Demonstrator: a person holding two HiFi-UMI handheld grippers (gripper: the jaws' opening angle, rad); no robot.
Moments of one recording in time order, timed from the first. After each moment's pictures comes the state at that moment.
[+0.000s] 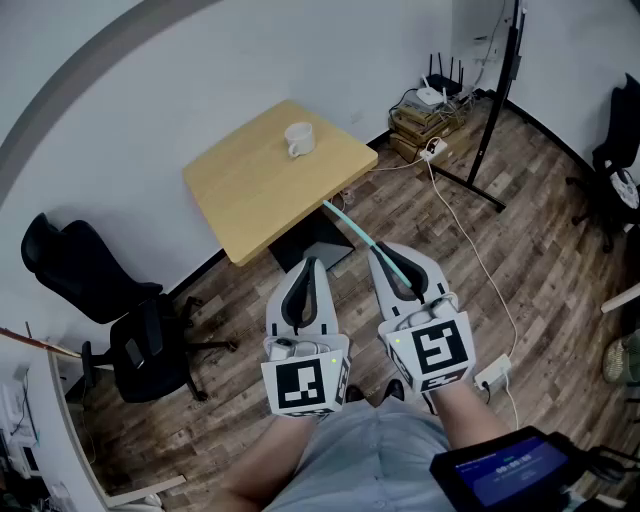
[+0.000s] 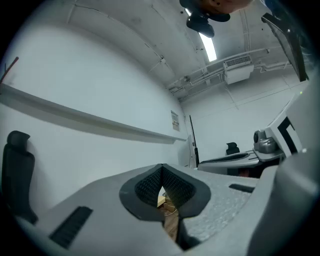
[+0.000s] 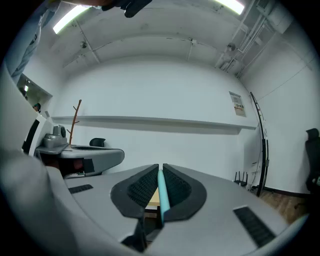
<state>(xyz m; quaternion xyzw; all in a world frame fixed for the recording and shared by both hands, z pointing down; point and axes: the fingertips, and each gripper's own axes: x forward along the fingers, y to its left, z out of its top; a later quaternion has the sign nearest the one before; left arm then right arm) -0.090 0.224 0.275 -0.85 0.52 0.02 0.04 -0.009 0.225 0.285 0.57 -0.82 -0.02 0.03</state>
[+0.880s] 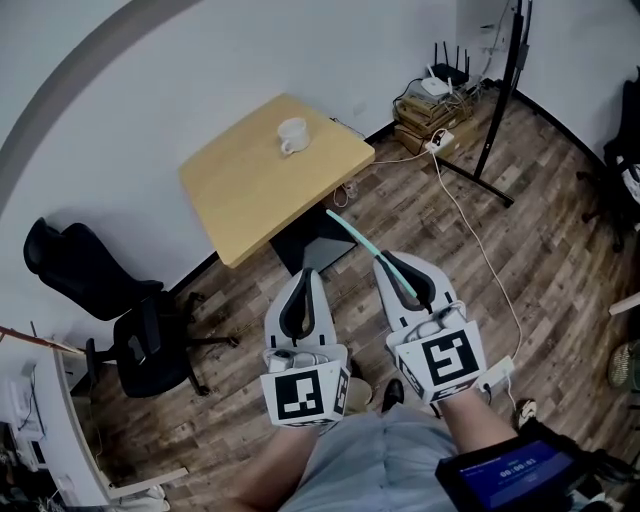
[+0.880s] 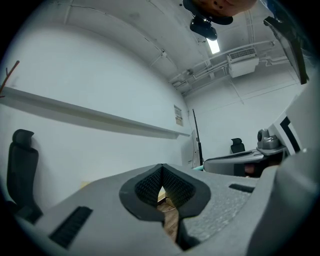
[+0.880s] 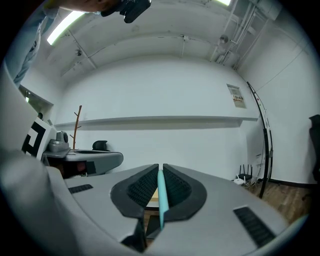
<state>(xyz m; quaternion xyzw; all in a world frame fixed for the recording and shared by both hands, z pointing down) -0.054 0.218 0.301 -0.84 0.55 0.00 0.02 0.040 0.221 0.308 0.55 -0.83 0.01 0.01</state>
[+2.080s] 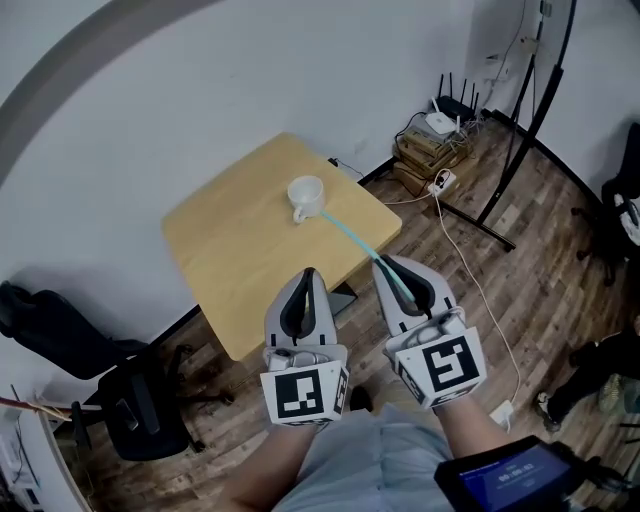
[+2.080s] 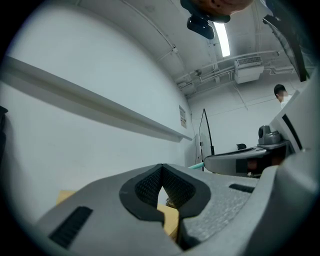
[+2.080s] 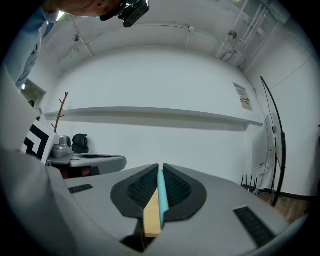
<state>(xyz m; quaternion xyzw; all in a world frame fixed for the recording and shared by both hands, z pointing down) -0.091 -0.048 0.303 -0.86 0.52 0.03 0.02 -0.003 -0.034 0.297 0.57 -0.82 -0.02 0.02</state>
